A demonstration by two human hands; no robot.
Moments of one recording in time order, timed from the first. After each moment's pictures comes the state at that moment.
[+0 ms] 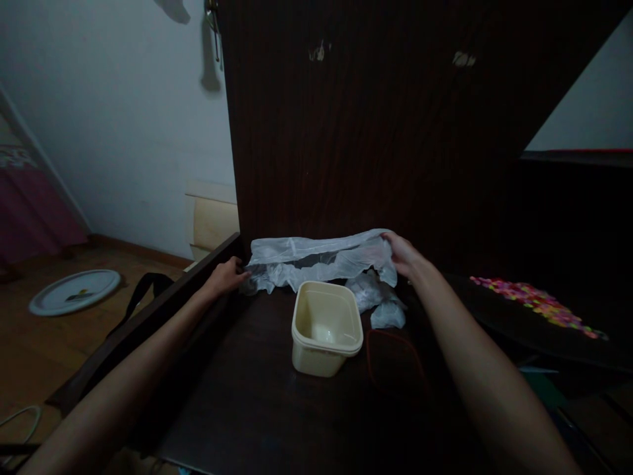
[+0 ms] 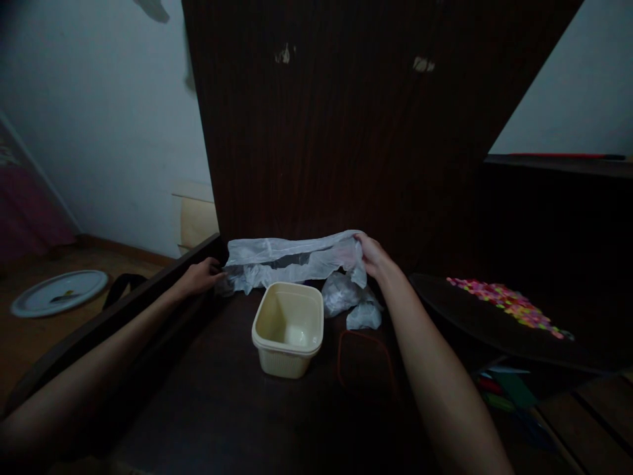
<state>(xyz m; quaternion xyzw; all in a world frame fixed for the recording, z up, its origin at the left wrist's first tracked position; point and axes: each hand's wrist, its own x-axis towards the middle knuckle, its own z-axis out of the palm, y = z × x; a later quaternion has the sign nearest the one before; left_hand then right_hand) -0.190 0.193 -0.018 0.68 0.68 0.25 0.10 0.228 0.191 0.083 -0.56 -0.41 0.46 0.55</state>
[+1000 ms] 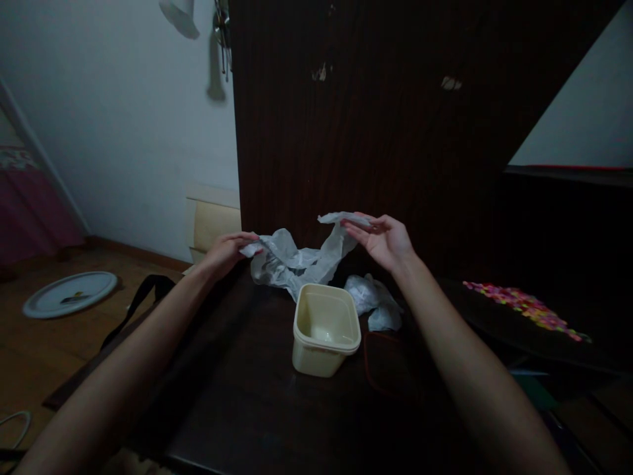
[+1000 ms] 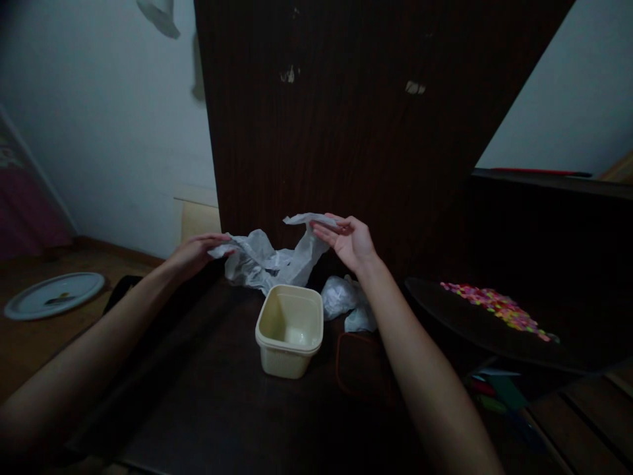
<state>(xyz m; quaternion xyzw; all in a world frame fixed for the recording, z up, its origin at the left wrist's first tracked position) -0.163 0.177 0.064 0.50 0.45 0.59 0.45 0.175 0.157 0.133 -0.34 -0.48 0.53 0.61</state>
